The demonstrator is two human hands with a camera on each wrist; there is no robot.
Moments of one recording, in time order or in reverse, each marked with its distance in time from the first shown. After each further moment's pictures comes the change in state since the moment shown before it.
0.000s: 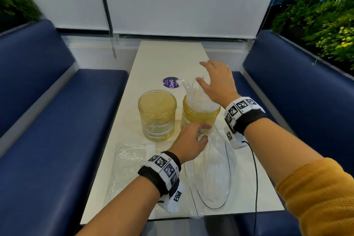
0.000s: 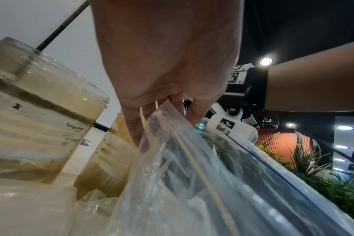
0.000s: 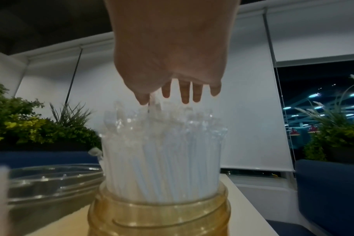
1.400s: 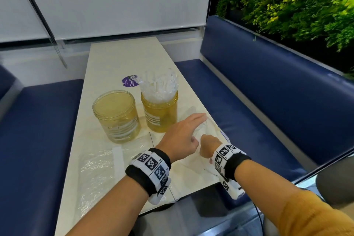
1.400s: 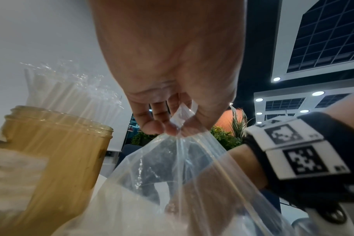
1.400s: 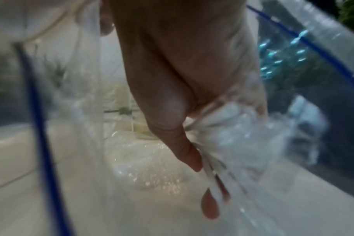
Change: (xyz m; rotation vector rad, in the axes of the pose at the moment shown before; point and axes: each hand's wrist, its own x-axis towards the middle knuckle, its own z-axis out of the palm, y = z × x) left_hand -0.007 0.052 0.051 0.374 -0.234 0.384; right_hand -0.219 0.010 0.006 -0.027 -1.011 0.680
